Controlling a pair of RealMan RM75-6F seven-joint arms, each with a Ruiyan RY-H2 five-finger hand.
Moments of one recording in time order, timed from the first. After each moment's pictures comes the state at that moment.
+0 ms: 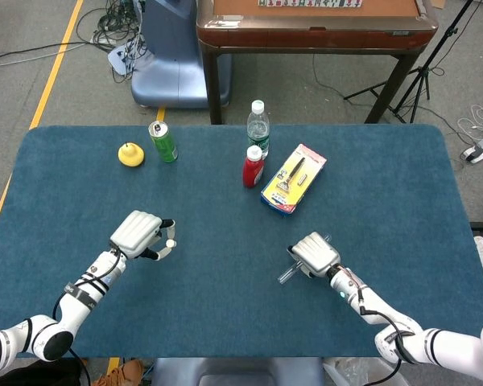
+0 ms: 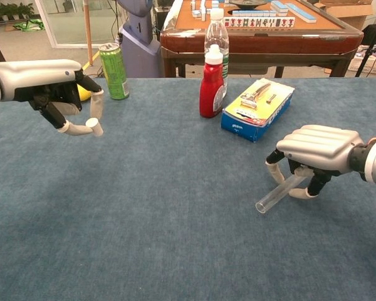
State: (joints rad) left arm -0.76 -1.26 -0.14 -1.69 1.17 0.91 0.17; right arm 0.67 -1.50 0.04 -1.39 -1.37 0.81 -0.37
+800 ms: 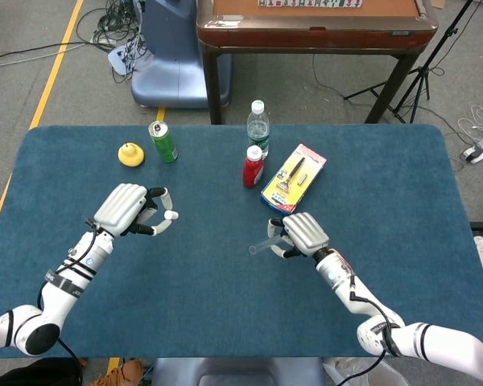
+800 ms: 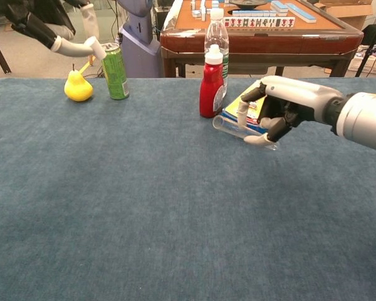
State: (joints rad) left arm -0.75 -1.11 -0.30 -1.83 1.15 0.96 -0.05; right arm 0.69 -1.52 0.22 -1.51 -1.24 0.87 0.01
